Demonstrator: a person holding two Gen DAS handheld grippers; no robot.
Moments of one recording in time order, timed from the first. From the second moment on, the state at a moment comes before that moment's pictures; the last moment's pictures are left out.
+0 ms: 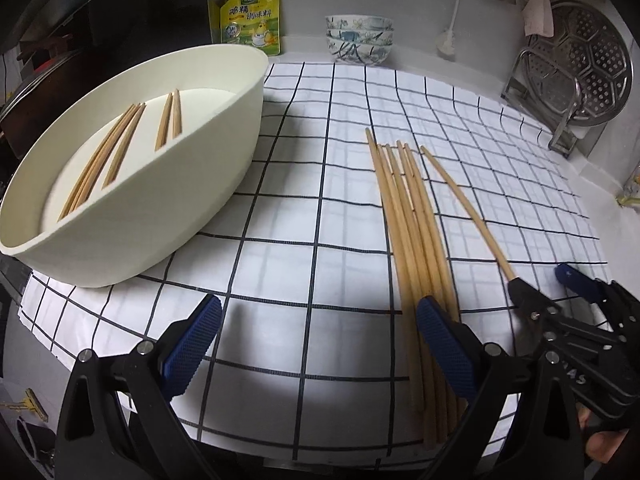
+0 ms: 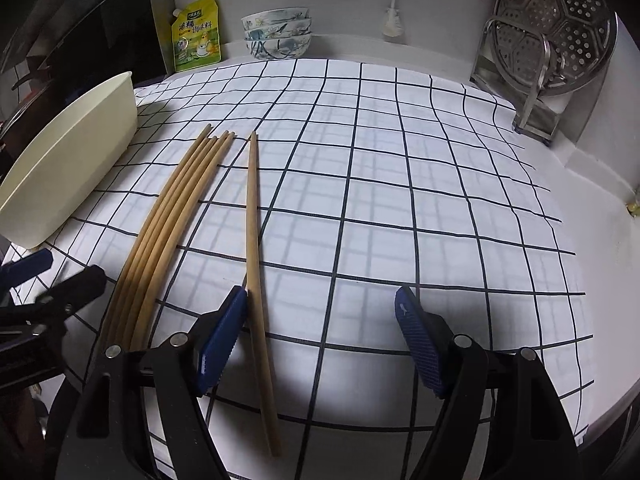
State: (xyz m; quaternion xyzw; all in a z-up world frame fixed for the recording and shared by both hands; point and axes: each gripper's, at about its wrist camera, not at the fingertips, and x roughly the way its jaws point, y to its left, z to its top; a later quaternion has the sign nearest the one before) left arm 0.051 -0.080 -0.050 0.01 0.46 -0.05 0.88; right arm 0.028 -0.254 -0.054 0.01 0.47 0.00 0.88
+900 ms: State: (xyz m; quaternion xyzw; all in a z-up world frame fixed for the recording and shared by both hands) left arm 0.069 -0.099 -0.057 0.03 0.46 -0.04 0.89; right arm 0.031 -0.251 -0.050 0.01 0.45 0.01 0.89
